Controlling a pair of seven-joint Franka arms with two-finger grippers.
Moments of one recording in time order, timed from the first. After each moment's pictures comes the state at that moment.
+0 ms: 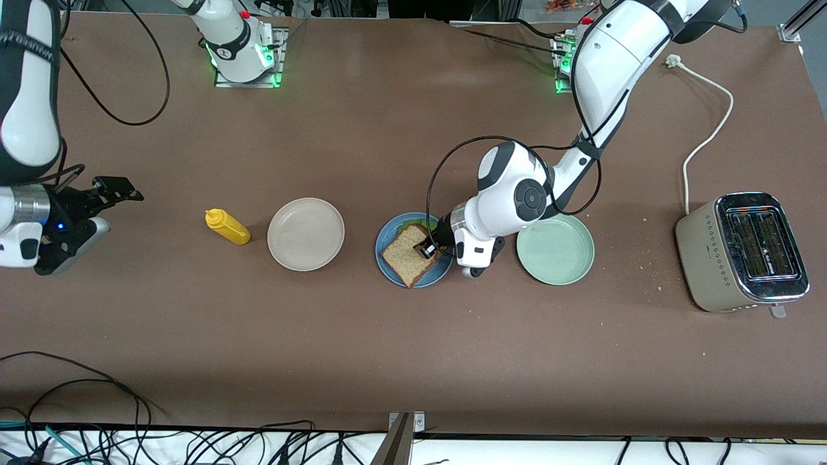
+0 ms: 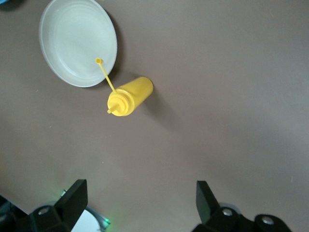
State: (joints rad) left arm -0.25 0.76 -0.43 -1.56 -0.32 2.48 -1.13; right arm 0.10 0.40 -0.21 -1.38 0.12 1.46 -0.73
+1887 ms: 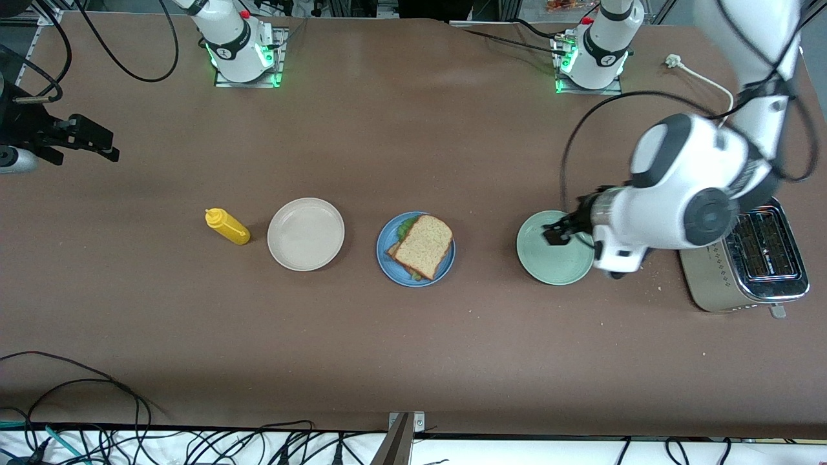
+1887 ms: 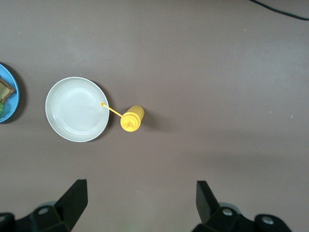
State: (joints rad) left arm 0.03 0.47 -0.33 -1.39 -0.11 1.53 -0.95; right arm 0.02 0.02 -0.02 -1.59 0.03 1.58 -0.07
